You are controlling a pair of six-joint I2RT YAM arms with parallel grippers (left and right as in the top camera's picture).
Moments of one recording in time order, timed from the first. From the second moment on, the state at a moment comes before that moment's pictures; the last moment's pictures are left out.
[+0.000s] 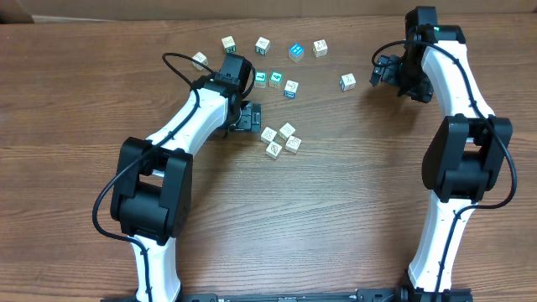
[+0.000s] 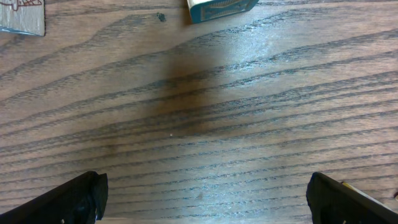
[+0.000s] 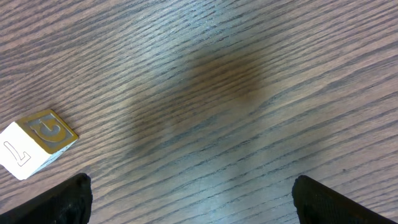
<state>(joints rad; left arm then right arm) -0.33 2.10 1.54 -0.76 -0.09 -0.31 -0.05 2.33 2.06 -1.12 0.02 0.36</state>
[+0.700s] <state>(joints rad) -0.33 2.10 1.54 -0.75 -0.09 -0.31 -0.05 2.33 2.06 -1.12 0.02 0.36</state>
